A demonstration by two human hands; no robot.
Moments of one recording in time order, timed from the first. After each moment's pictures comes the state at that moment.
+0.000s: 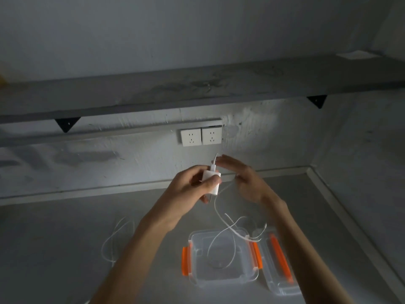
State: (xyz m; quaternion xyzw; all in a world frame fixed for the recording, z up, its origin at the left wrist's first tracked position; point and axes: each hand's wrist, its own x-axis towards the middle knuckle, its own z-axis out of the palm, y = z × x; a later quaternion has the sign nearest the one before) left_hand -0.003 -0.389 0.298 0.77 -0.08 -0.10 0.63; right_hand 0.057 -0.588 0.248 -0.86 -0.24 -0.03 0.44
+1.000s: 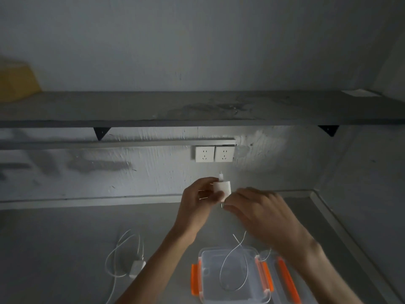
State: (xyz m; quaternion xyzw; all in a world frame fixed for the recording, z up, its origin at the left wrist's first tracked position) left_hand -0.007 -0.362 0.288 0.70 -0.02 0.04 0.71; right_hand -0.036 -0.527 0.318 -0.90 -0.33 -0.29 0.05
